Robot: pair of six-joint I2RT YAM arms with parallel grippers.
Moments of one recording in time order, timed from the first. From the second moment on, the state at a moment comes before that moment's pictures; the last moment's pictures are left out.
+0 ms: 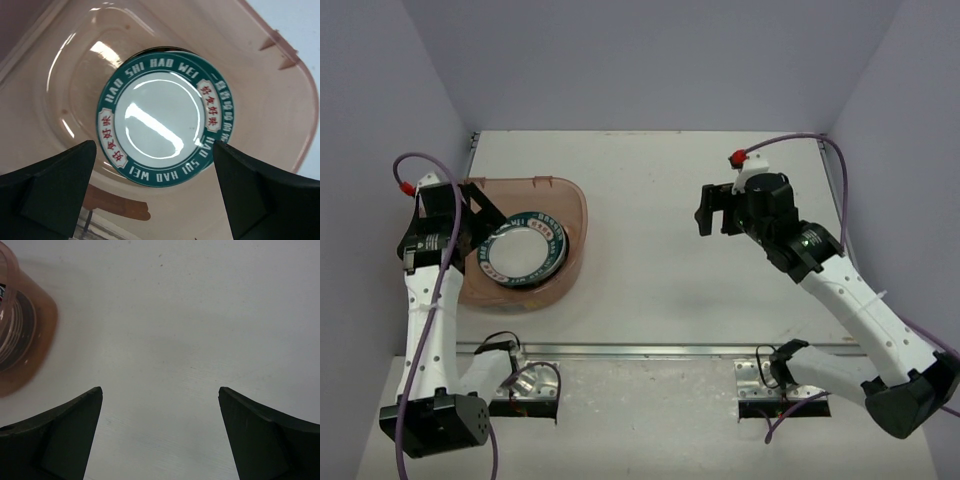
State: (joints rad) left arm 0.23 0.95 1.06 -0.85 -0.13 -0.50; right arm 0.53 1.08 1.06 -0.50 0.18 0.23
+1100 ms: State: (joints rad) left arm 0.24 1.24 0.80 -0.61 -0.05 -0.66; right arm 0.53 0.75 0.94 -0.60 0.09 0.20
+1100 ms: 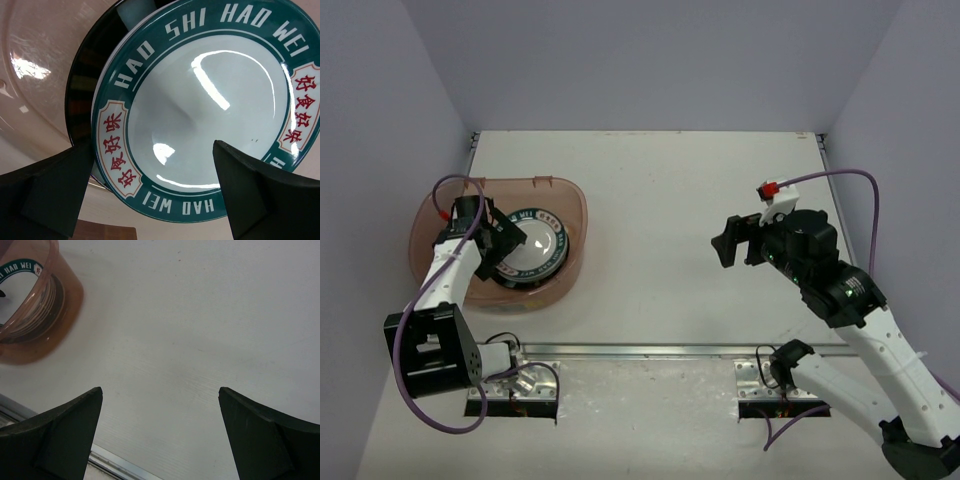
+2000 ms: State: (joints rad) left arm 0.14 0.45 1.19 -0.82 0.06 -0.30; right arm 0.53 0.43 0.99 -0.80 0.26 0.13
